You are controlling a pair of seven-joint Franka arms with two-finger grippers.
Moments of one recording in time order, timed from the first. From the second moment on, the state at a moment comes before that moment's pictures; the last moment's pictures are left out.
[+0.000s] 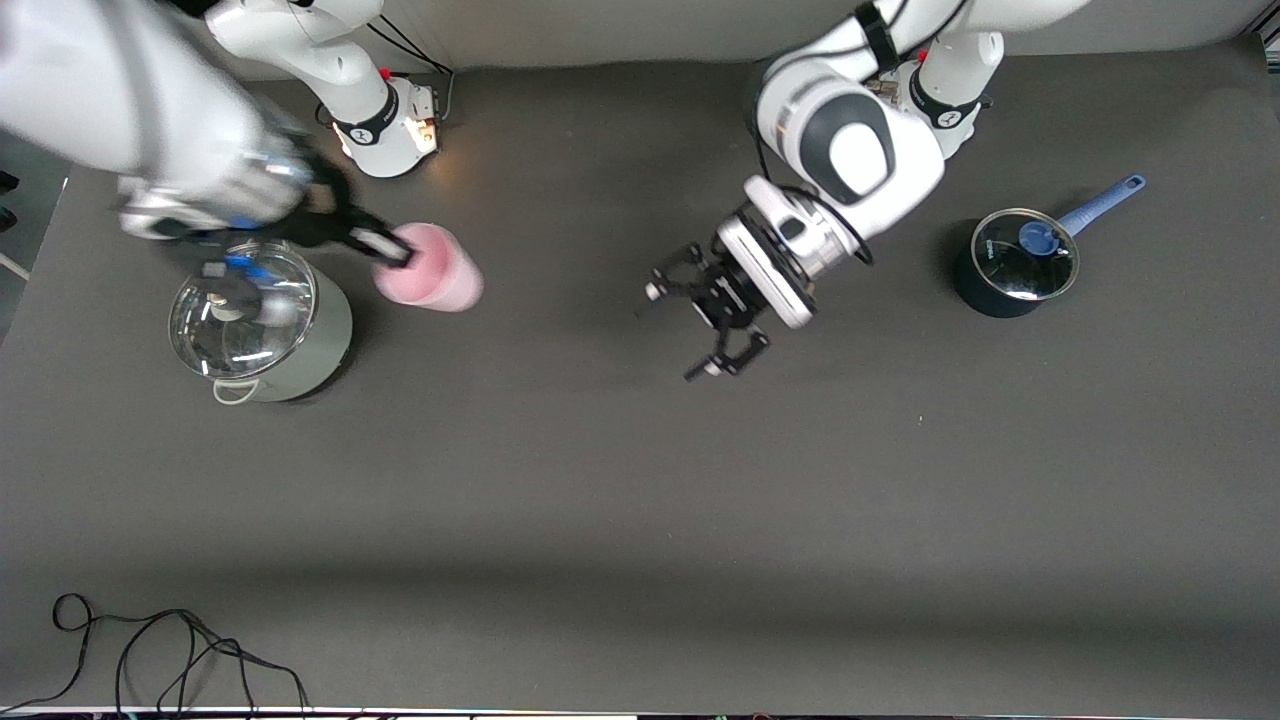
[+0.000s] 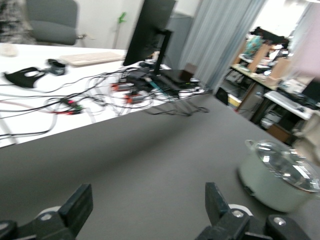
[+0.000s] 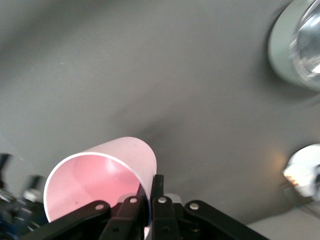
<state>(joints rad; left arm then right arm) 0.29 0.47 -1.12 -1.81 -2.11 3.15 2.18 0.29 0.32 0.03 -0.99 0.22 1.19 0.92</state>
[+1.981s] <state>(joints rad) 0.42 0.49 -0.92 -1.76 -1.00 2.90 0.49 0.10 0.28 -0.10 -2.20 0.15 2.49 -0.02</state>
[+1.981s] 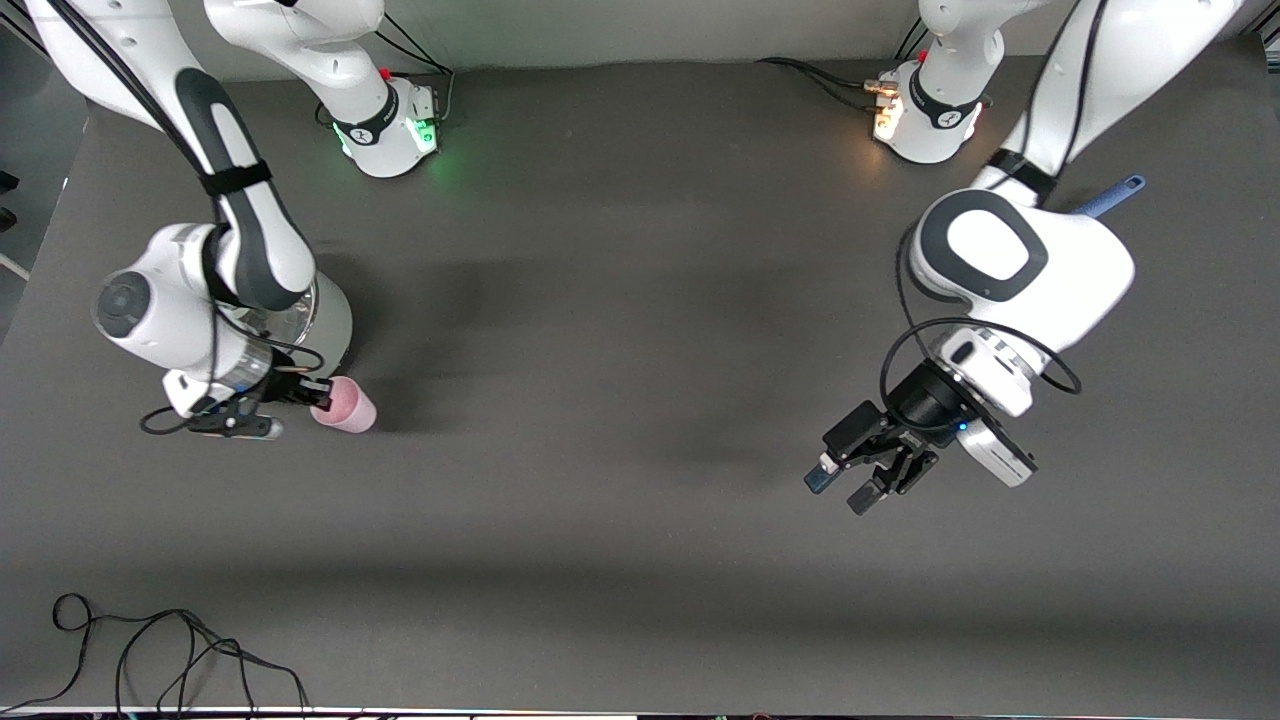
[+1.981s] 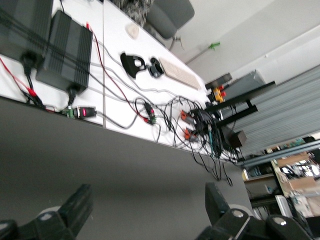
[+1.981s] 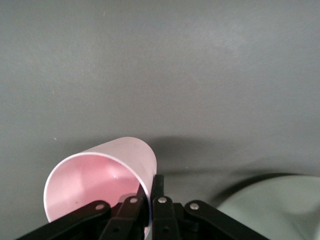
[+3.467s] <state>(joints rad) 0.45 0.14 -0.50 -1.52 0.02 1.55 0.14 0.09 -0.01 -0.15 -1.79 0.11 1.75 -0.02</state>
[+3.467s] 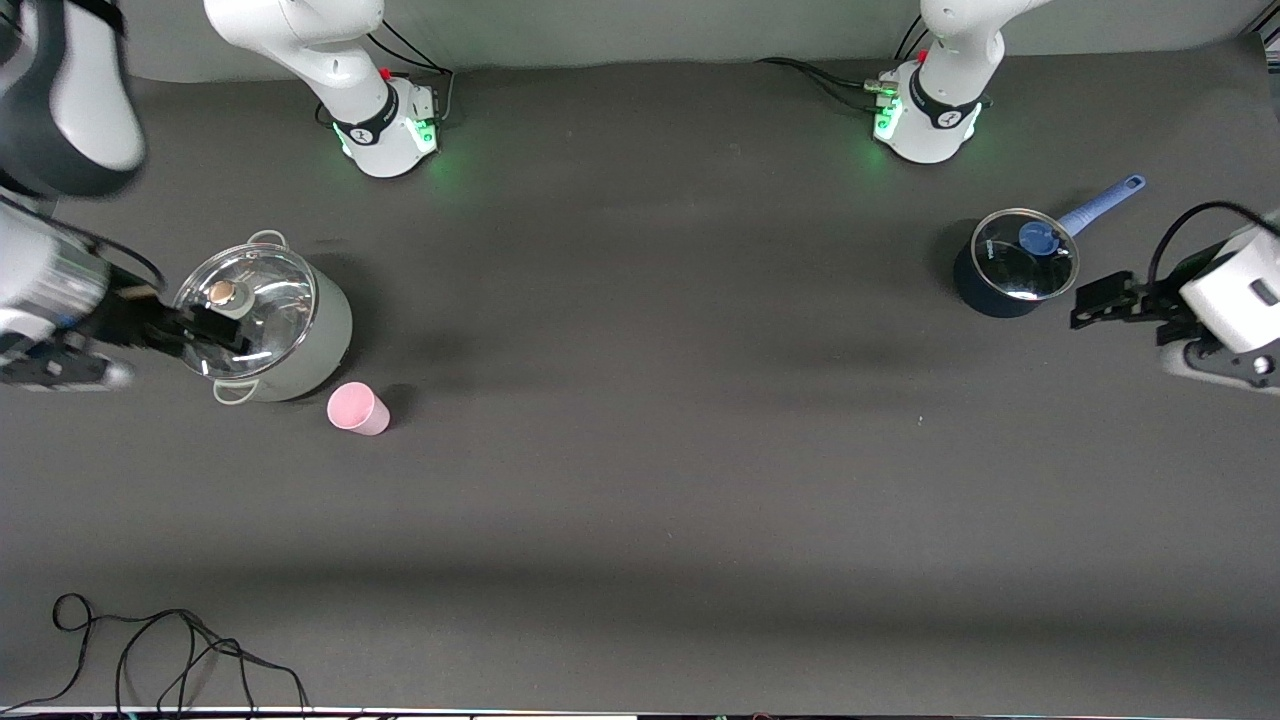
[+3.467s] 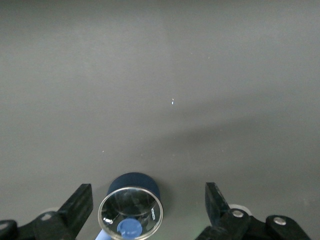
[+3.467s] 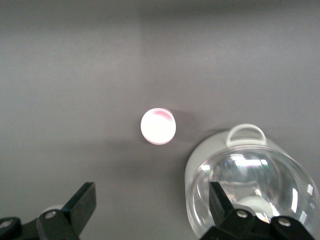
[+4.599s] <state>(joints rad) -0.04 0.08 -0.06 -1.47 0.02 1.48 -0.02 0.10 0.02 -0.15 -1.57 0.05 1.47 -0.02</state>
